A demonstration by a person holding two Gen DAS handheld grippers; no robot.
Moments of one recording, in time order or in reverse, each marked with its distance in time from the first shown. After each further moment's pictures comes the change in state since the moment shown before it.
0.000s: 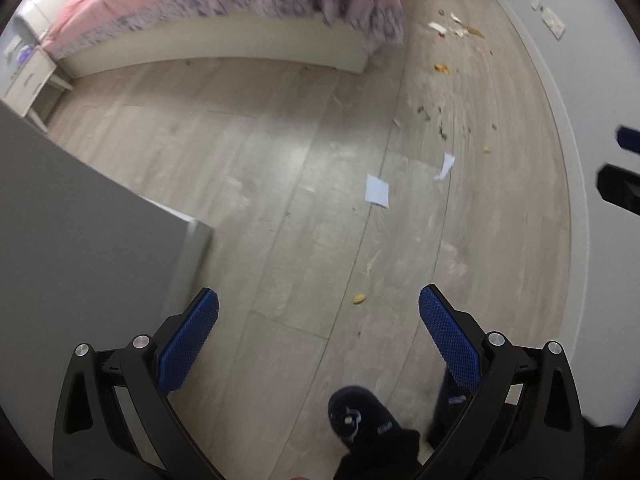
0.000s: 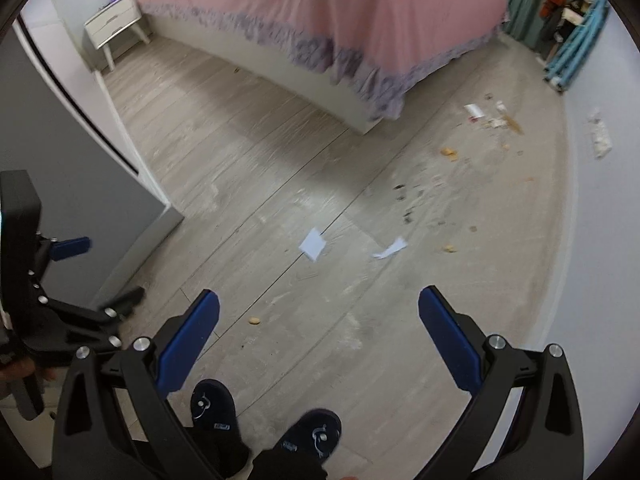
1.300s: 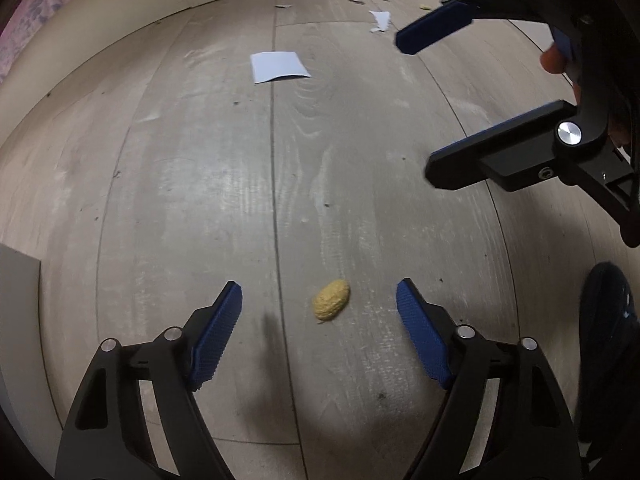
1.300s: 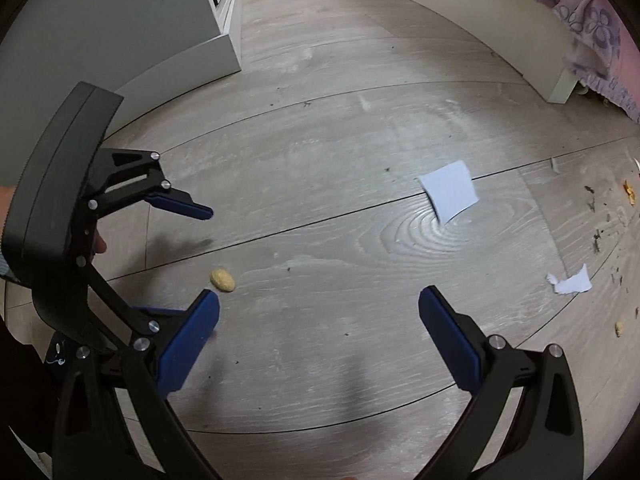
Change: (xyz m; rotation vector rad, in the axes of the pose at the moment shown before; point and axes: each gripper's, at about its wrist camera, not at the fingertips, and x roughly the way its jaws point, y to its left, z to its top) left arm 0.304 -0.061 -0.123 0.401 -0.107 -0.178; right arm 0.316 0.046 -0.105 -0.460 -0.032 0.291
